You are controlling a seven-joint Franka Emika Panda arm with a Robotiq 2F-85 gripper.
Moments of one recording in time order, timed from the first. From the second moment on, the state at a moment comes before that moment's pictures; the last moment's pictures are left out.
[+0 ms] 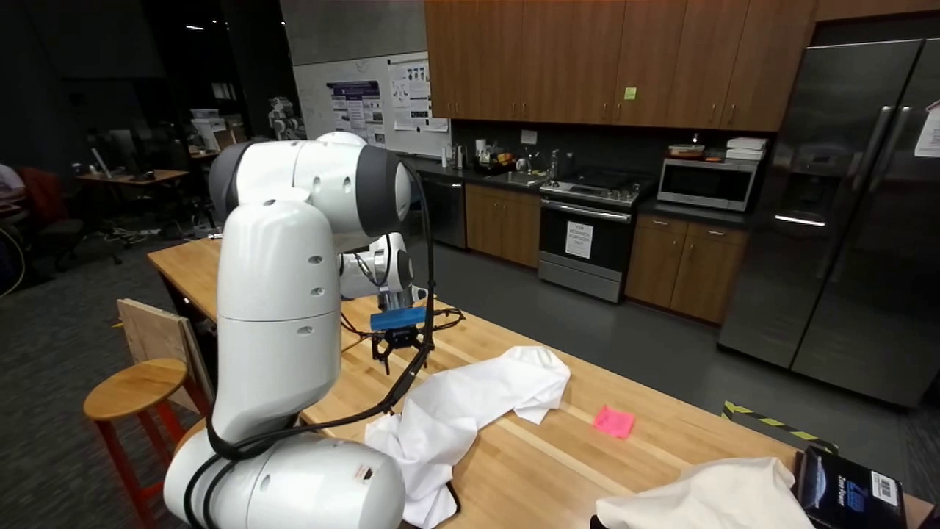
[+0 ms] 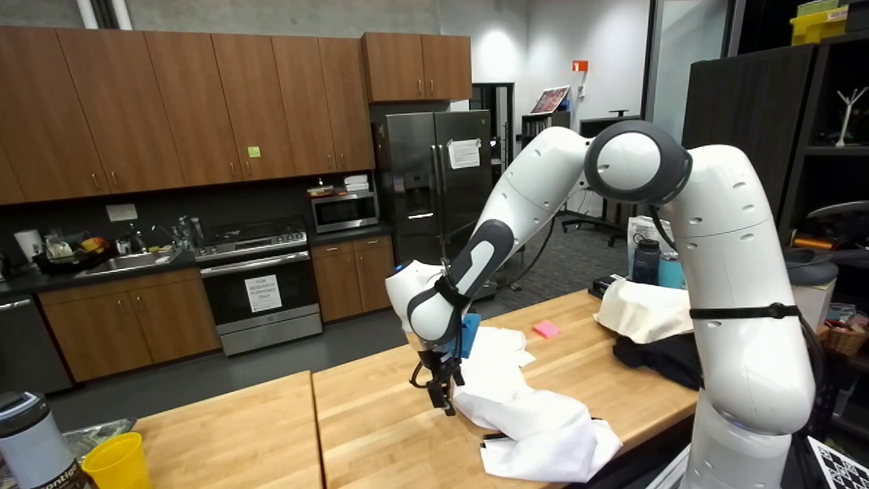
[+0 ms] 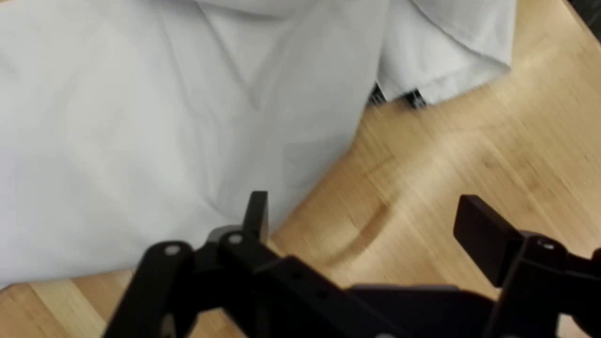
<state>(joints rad) 0.28 0.31 0.21 -2.16 -0.21 2.19 -0.06</state>
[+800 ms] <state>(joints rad) 0.19 0.21 0.18 -2.36 -0.15 2.11 -0.06</state>
